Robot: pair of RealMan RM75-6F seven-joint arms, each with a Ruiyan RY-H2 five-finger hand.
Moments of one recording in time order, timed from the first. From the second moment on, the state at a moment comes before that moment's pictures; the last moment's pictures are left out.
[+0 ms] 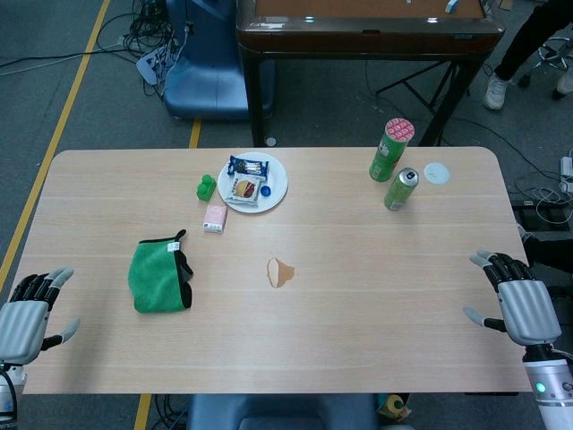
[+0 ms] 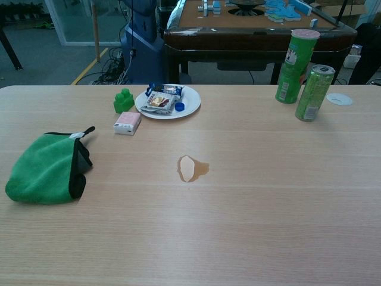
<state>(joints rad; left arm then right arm) -0.12 -1.15 -0.05 -1.56 1.49 1.46 0.10 0.12 -1.10 0.06 -1.64 -1.50 1.43 -0.11</state>
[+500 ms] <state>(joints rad) -0.20 -1.15 -0.06 -1.54 1.53 1.38 0.04 0.11 -1.06 0.08 -1.68 -1.51 1.47 -0.14</state>
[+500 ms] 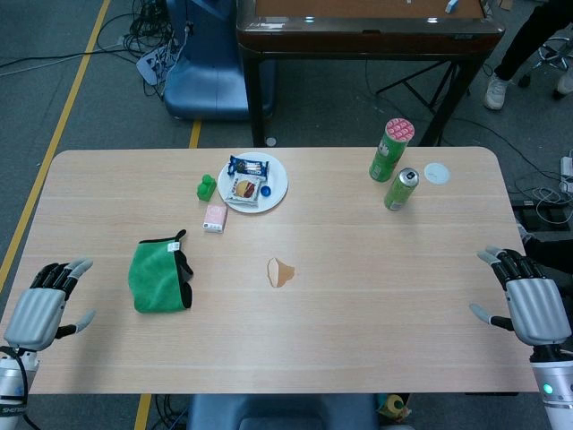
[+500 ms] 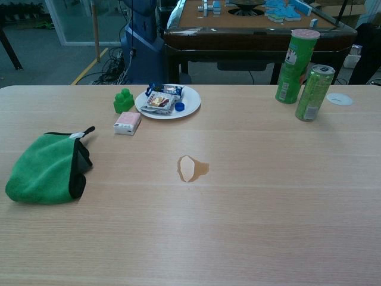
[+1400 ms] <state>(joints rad) -0.68 -1.31 -0.11 -1.28 1.40 0.70 0.04 0.07 -1.03 0.08 -1.72 -1.49 1.51 -0.16</state>
